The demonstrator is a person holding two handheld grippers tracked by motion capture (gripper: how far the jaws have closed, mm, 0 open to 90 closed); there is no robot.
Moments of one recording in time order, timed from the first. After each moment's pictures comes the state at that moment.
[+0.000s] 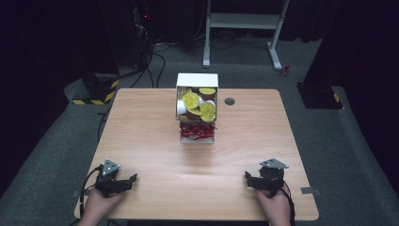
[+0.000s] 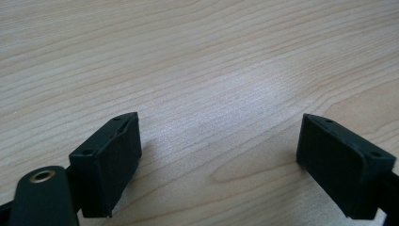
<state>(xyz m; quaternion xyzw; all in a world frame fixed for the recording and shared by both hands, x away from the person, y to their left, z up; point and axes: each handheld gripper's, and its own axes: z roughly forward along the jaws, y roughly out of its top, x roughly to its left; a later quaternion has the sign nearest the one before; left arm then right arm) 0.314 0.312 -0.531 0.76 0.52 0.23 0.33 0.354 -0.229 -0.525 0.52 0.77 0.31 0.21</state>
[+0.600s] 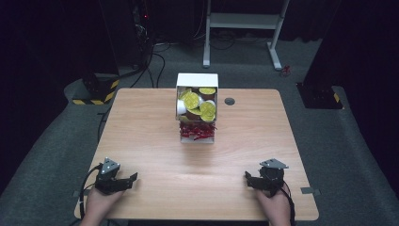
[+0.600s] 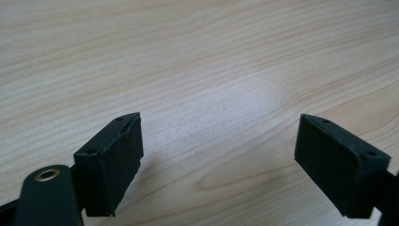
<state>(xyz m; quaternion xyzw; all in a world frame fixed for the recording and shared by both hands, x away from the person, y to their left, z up) 0.314 0.309 -0.519 0.75 0.52 0.22 0.35 0.354 -0.229 -0.525 0.52 0.77 0.31 0.21</state>
